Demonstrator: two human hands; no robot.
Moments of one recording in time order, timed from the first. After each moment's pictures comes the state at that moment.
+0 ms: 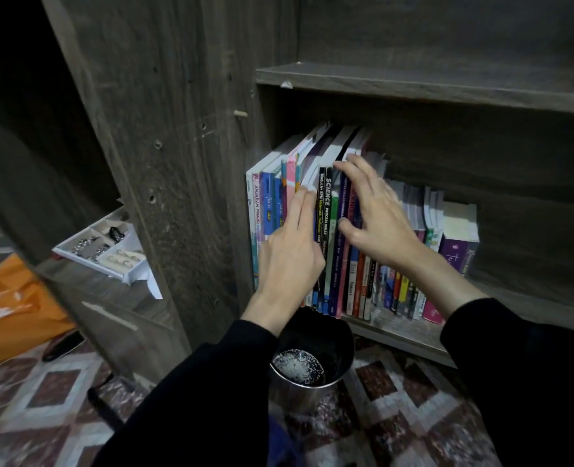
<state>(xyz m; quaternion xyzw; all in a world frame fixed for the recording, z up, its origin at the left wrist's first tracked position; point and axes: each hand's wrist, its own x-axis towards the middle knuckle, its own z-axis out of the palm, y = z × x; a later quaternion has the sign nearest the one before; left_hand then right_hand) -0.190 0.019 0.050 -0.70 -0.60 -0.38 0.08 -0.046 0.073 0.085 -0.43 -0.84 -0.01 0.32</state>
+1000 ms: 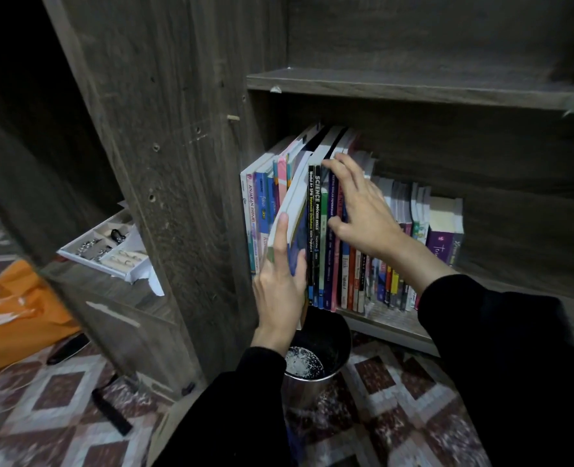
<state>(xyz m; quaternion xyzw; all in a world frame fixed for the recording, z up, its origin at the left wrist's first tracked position) -0.180 -0.009 0.007 -0.60 -0.57 -0.56 0.08 -0.048 0.073 0.086 -0.44 -0.84 0.01 0.31</state>
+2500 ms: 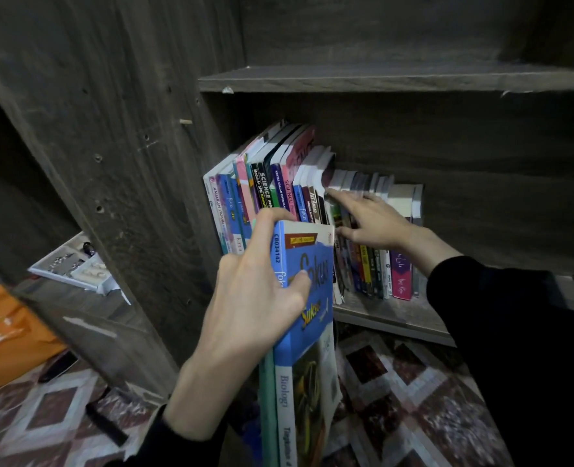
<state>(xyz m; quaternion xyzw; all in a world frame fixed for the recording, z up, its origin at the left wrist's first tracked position) -0.159 -0.099 0.113 -0.67 -0.59 -0.42 -0.16 0.025 0.100 0.063 -0.49 -0.86 0.00 0.11</state>
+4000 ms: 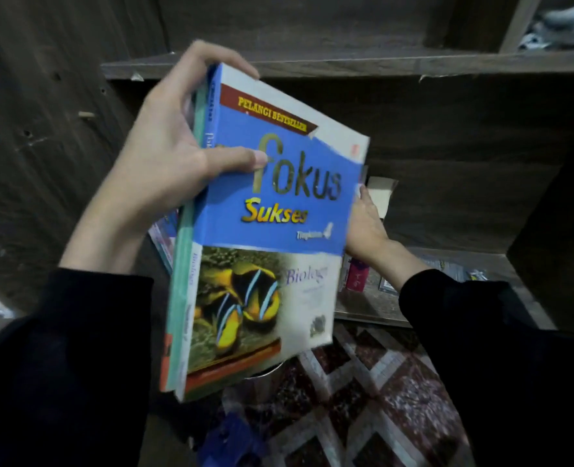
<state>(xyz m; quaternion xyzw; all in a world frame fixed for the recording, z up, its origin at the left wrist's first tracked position) -0.148 -0.009 0.185 -0.79 -0.30 -0.50 -0.19 0.077 0.078 0.039 -0.60 -0.77 0.01 0.21</state>
